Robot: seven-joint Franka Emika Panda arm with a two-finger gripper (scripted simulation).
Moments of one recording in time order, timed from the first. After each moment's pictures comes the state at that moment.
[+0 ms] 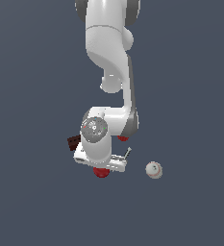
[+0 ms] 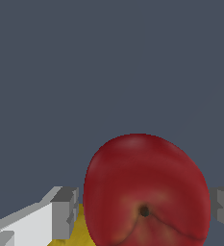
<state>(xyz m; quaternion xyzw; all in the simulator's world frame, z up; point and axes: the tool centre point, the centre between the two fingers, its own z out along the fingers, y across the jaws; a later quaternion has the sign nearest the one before) 0.113 -0.044 0.061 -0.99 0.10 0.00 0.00</state>
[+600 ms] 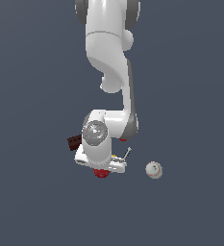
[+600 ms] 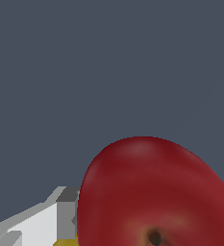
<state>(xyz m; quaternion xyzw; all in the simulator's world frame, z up) 0.114 -0.044 0.046 -0.99 0.10 0.00 0.00</state>
